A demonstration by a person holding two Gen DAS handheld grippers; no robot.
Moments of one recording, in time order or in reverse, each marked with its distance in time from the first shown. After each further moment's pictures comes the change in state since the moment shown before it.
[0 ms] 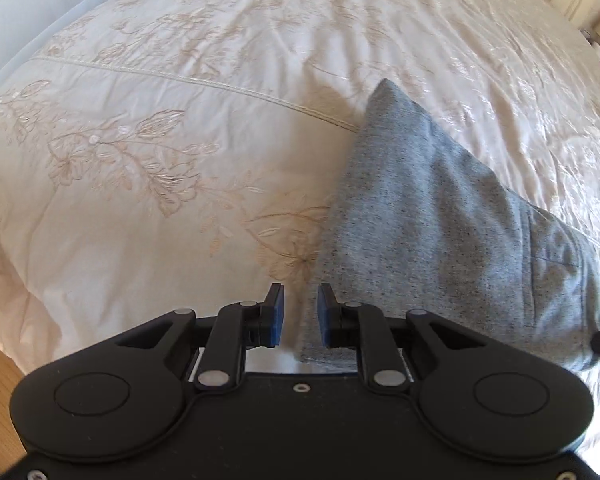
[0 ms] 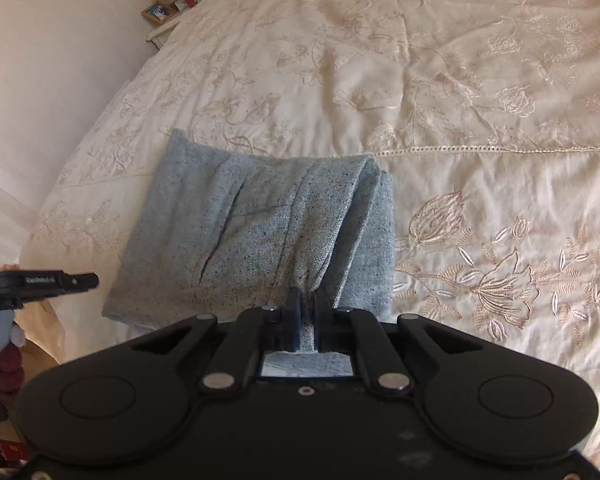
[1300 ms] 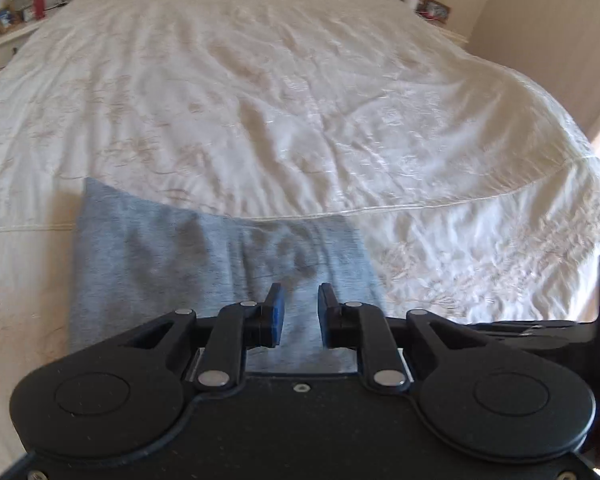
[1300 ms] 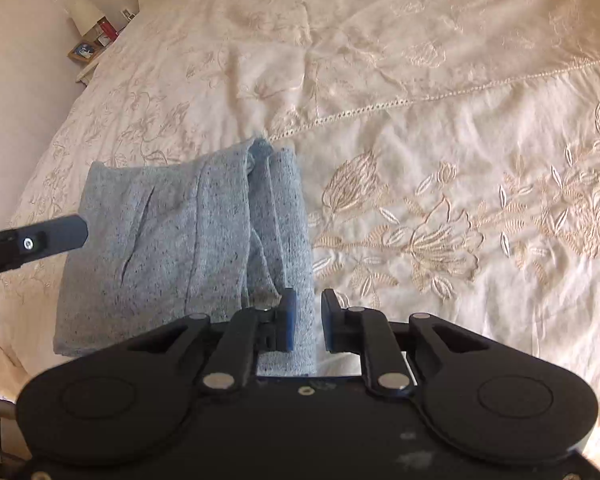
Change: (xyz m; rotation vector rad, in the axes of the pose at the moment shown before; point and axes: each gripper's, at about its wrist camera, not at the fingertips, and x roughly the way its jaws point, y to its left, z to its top) left arm -0.031 -0.141 0.011 0.372 -0.095 -0.281; right arm -0.009 -0.037 -0.012 0.199 -0.124 -0.061
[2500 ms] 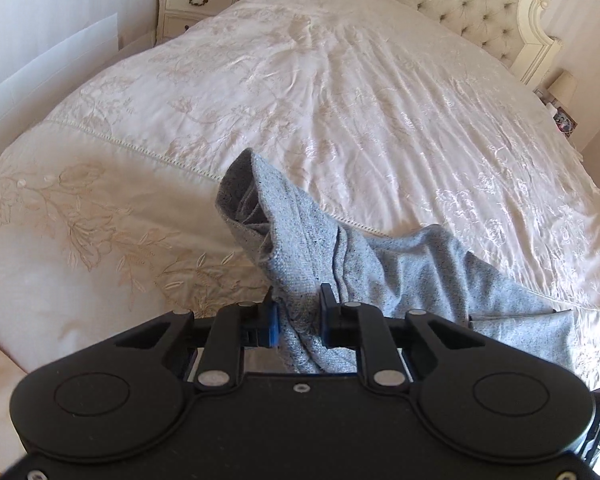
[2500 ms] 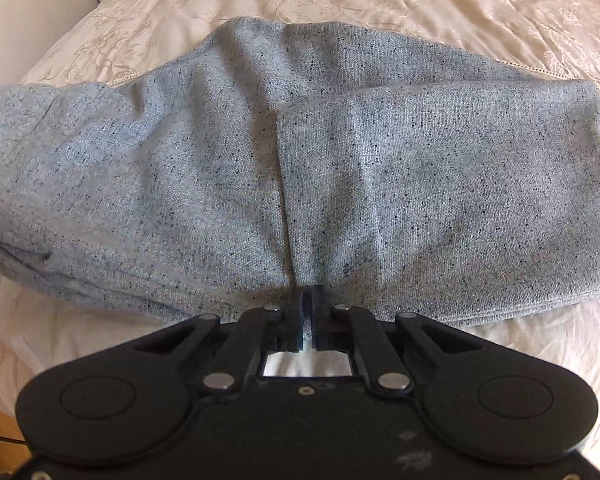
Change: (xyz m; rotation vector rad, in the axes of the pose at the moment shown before) left arm -0.116 0.338 -0.045 -0.319 -0.127 0.108; right arm 0.144 0.286 -0.092 -0.111 0.106 -0.145
